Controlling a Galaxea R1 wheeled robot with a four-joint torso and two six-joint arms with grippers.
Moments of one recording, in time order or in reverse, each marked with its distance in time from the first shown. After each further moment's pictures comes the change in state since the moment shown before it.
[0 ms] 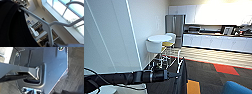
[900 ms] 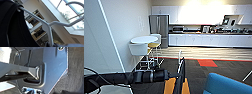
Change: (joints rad) left arm -0.002 0.009 0.000 0.006 0.001 0.000; right arm -0.003 0.001 -0.002 0.000 0.001 0.000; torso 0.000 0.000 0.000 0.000
